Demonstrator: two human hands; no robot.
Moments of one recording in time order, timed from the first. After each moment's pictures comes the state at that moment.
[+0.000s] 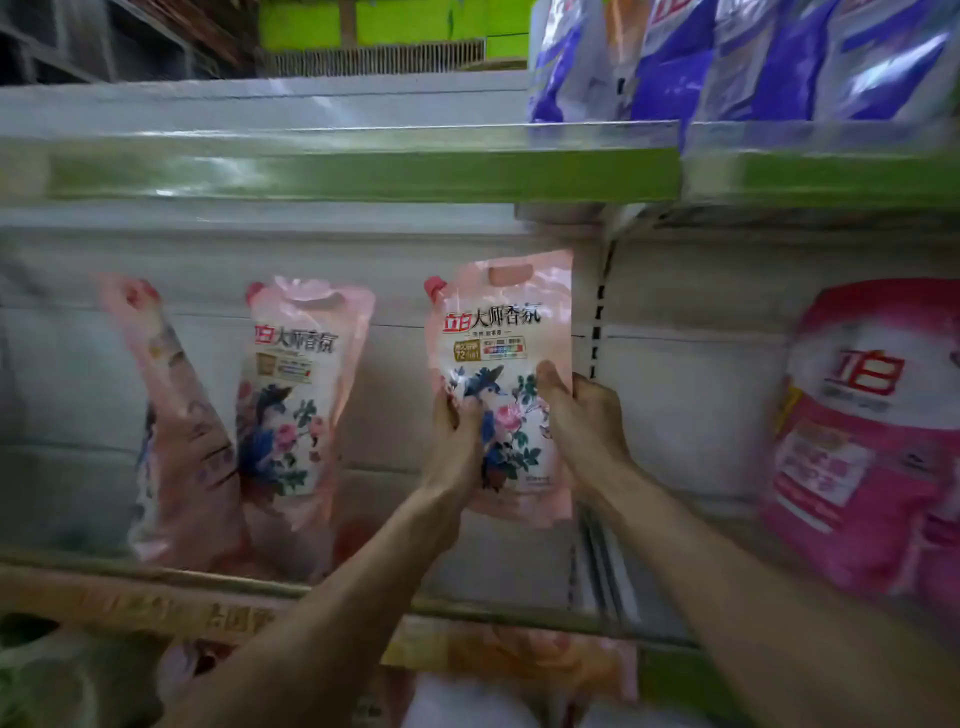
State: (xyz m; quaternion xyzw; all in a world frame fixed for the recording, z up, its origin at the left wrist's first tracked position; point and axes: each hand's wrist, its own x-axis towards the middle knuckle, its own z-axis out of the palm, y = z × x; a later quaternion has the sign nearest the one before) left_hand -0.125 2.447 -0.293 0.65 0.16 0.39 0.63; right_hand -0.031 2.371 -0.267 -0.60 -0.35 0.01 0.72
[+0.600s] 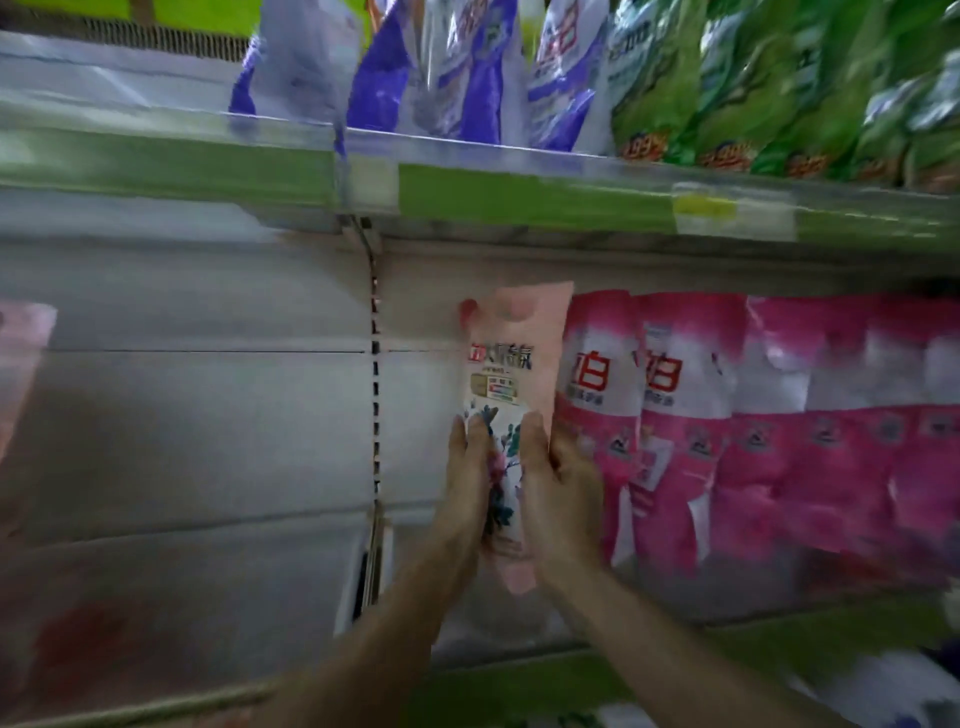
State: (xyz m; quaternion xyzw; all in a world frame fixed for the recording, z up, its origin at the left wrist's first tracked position) left_hand 0.024 2.291 -0.309 0.60 0.00 0.25 0.76; right_hand 0.025 2.212 -0.305 -0.59 -0.26 -0.19 0.74
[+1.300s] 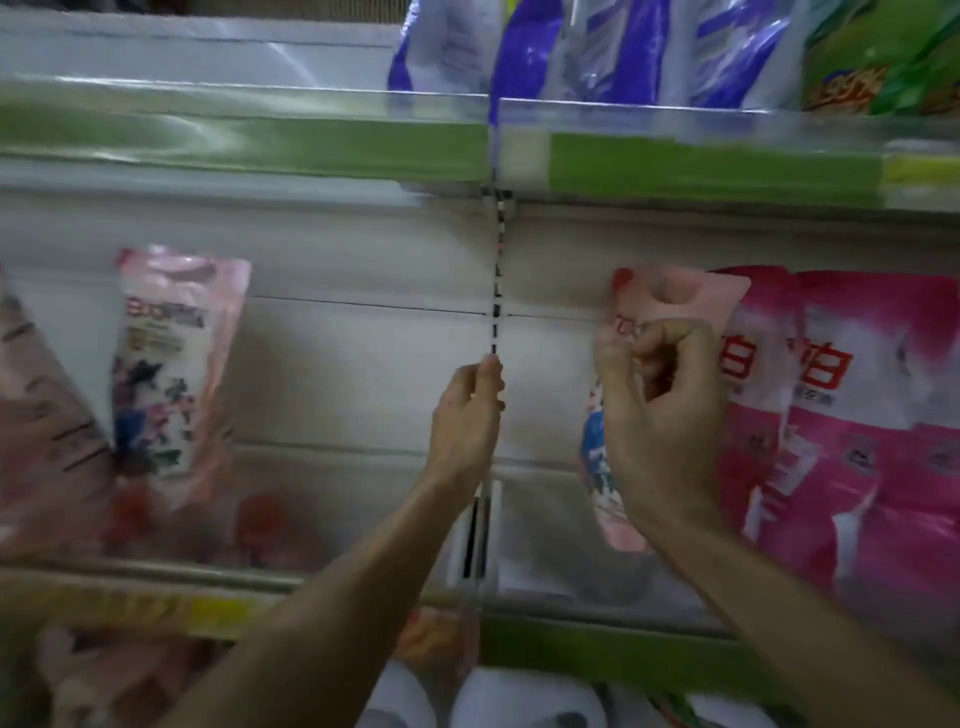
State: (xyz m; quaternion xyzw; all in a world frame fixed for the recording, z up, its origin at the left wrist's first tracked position) left_hand -0.036 2.353 -0.280 0.68 0.18 0.43 0.57; right_hand -0.007 2.216 -0.253 -0.55 -0.38 -0.29 0.69
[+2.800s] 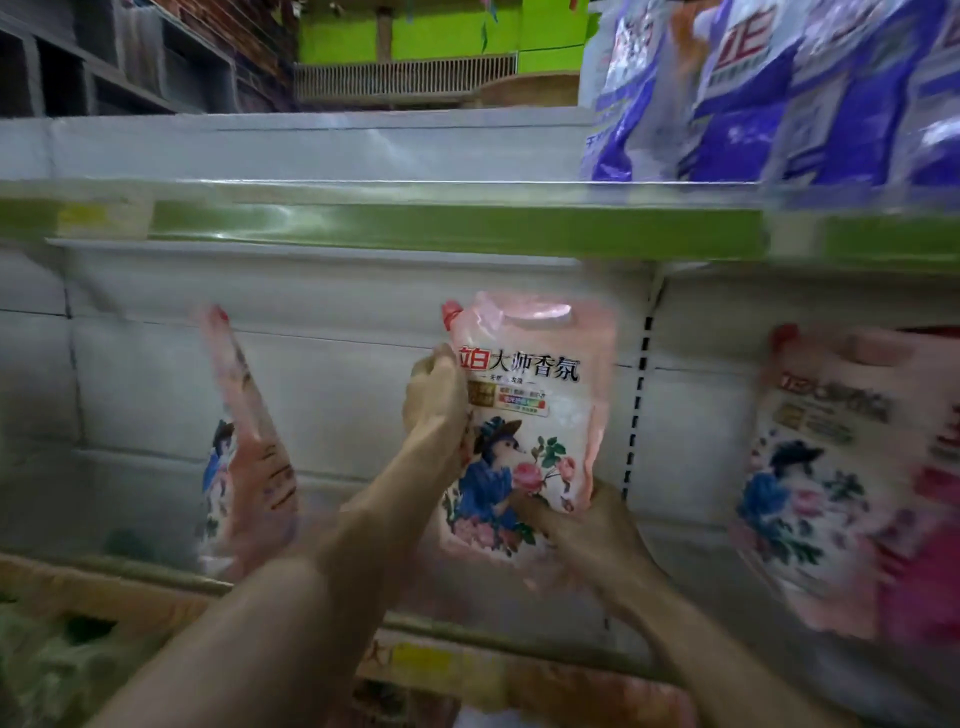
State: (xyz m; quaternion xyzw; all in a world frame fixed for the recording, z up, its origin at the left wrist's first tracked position) left_hand -0.150 2.500 -0.223 0.57 0.29 0.48 0.60; right_hand -0.068 2.371 -0.313 -0.63 -0.40 0.14 0.65
